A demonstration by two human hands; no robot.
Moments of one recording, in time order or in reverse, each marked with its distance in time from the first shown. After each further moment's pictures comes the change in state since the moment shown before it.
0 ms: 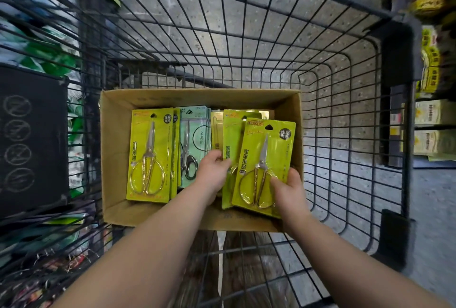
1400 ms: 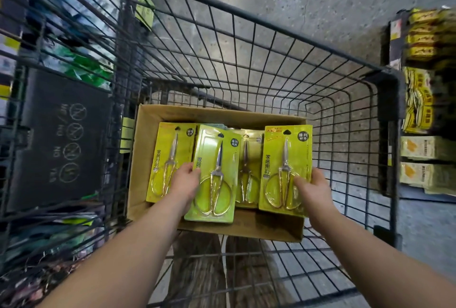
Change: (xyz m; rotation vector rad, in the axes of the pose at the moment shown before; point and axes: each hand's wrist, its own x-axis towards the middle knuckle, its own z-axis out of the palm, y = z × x) left_hand -0.015 -0.015 -0.078 -0.147 0.172 -0.081; right_hand -0.019 -0.056 -0.025 -0.161 0.040 -0.032
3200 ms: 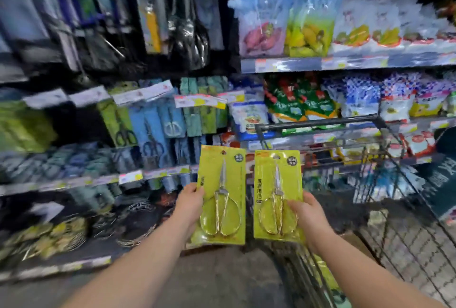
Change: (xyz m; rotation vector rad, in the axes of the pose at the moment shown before) left_hand -0.442 -0.276 -0.162 -1.098 1.016 0.193; right_hand -0.415 0.014 0.054 -0.526 -1.066 -0.951
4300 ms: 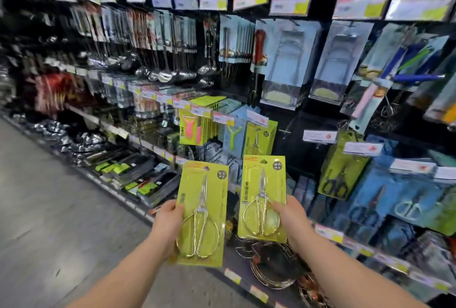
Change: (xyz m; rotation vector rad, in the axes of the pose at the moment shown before) left_hand -0.014 -0.129 -0.578 -0.386 0.694 -0.130; right_hand -0.139 -0.029 0.612 -0.345 -0.651 -0.240
